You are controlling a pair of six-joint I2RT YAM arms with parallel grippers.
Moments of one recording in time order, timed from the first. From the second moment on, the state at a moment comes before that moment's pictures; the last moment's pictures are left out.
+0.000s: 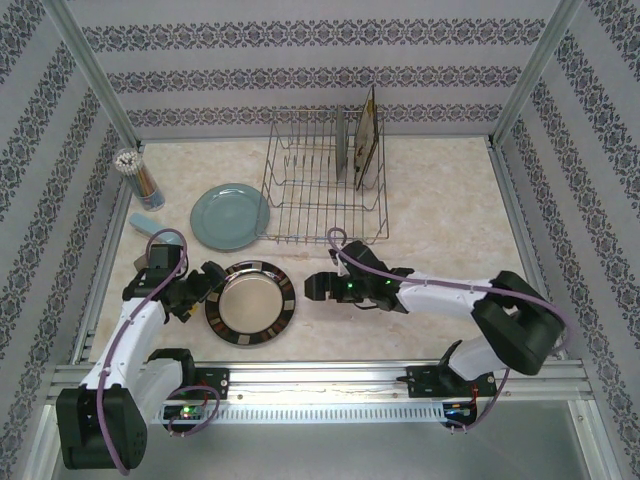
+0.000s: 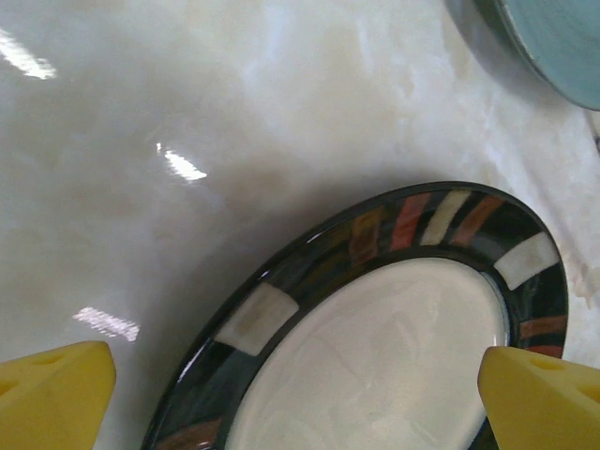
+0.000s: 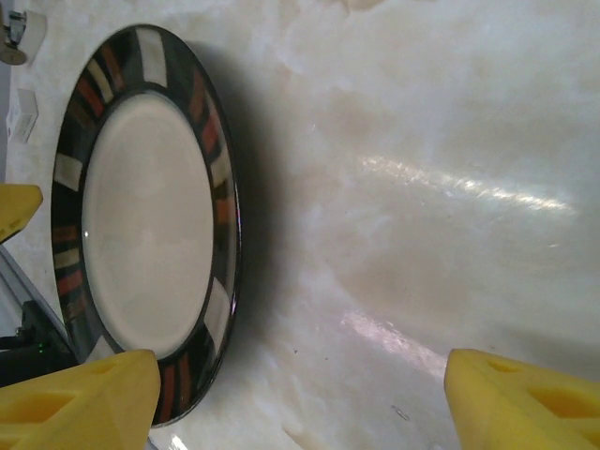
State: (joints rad) left arm 0.07 0.90 0.50 -0.71 0.26 -0.77; right arm 0.83 1.47 0.62 0.05 -0.31 0.84
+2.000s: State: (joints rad) left arm 0.07 0.91 0.39 -0.49 0.31 -0.75; right arm 0.97 1.77 0.77 0.29 -0.27 1.03
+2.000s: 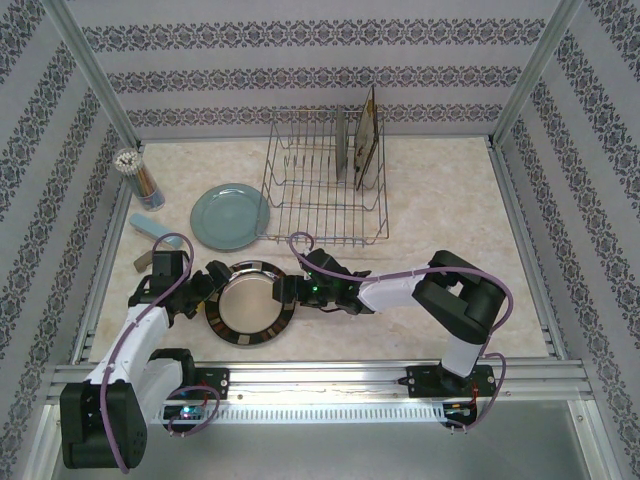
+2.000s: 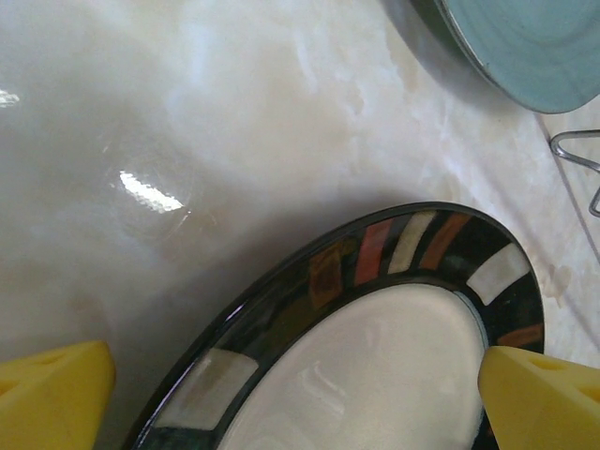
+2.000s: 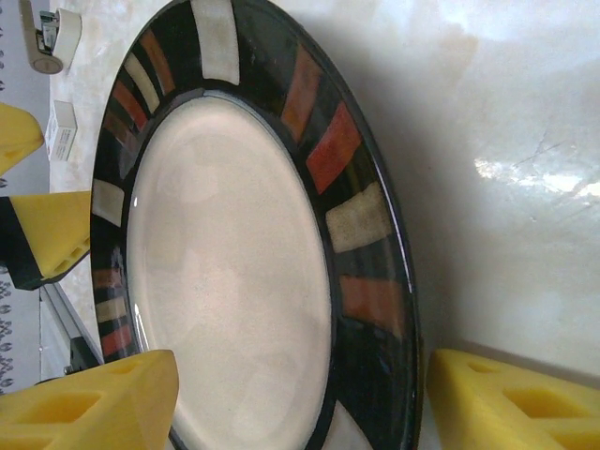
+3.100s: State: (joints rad) left arm 0.02 0.93 0.37 -0.41 0.26 -0.81; right arm 0.96 1.83 0.80 0.29 -0.27 1.07
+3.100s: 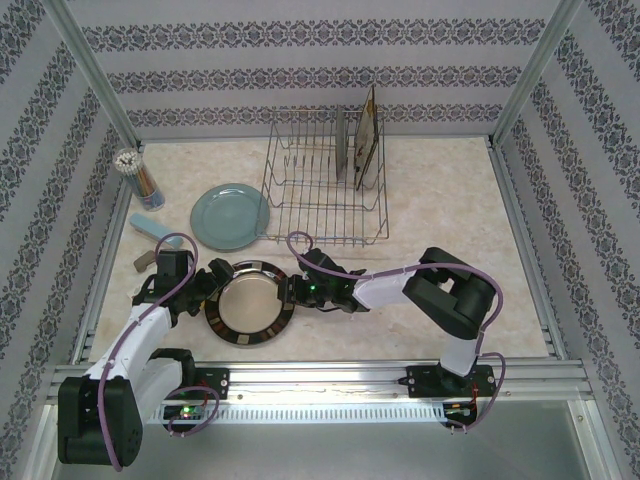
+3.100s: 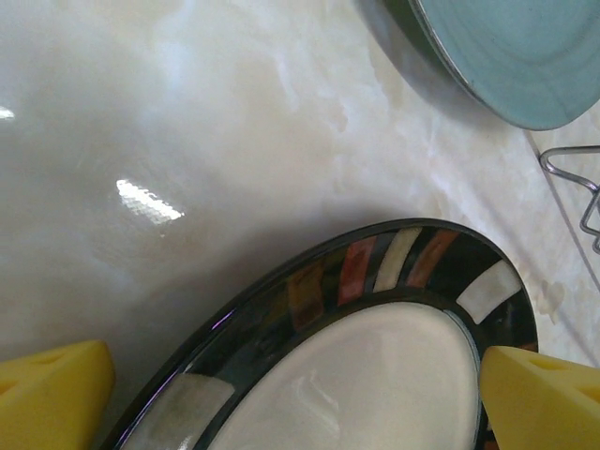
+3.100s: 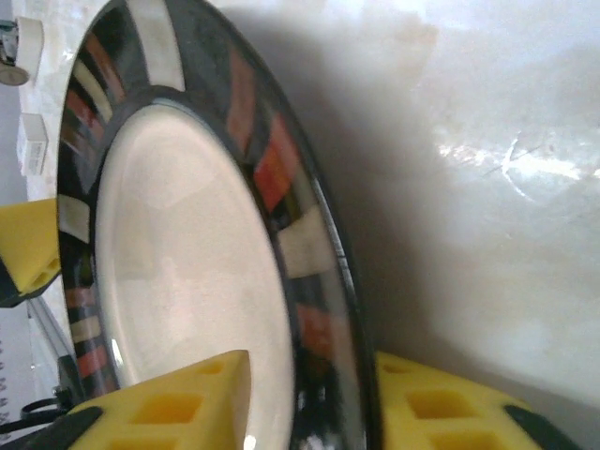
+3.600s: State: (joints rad) left arm 0.02 0.93 0.37 -0.42 0.19 -0.81; right arm 0.96 1.83 0.79 0.37 -0.29 1.08
